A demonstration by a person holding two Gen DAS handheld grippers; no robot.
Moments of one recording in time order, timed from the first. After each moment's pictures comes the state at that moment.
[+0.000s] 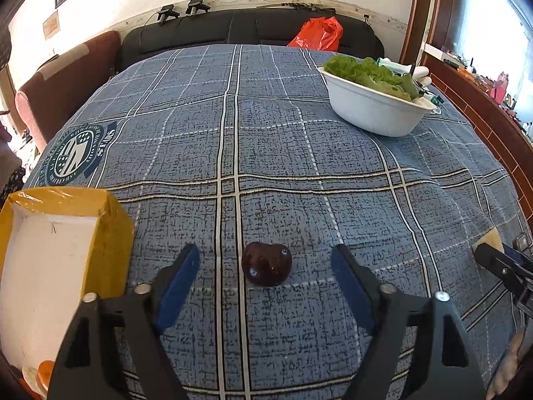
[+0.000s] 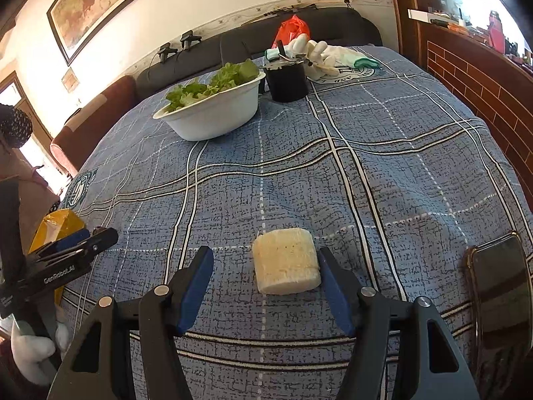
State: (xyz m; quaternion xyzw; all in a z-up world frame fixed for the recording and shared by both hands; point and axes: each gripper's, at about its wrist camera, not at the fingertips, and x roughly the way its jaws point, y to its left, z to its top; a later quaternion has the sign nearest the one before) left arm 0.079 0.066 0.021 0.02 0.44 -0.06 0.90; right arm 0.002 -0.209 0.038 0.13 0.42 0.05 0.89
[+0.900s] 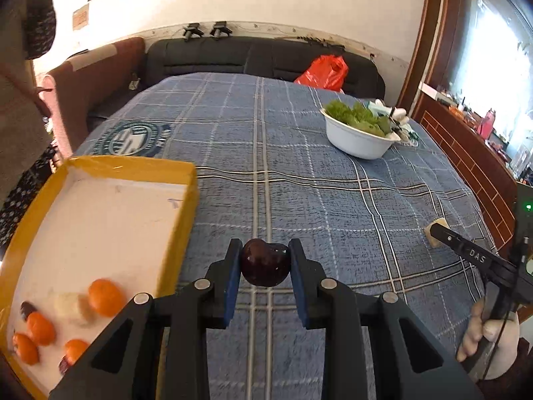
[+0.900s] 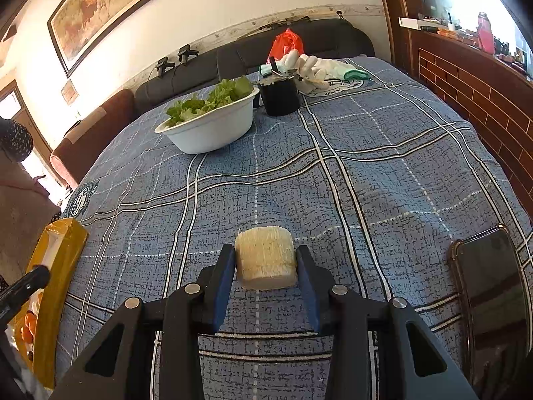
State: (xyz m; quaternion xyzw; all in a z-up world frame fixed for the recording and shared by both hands) left arm -0.024 0.112 0.080 -0.04 0.38 -0.04 0.92; right arm -0.015 -0.212 0.046 0.14 0.39 0.04 0.91
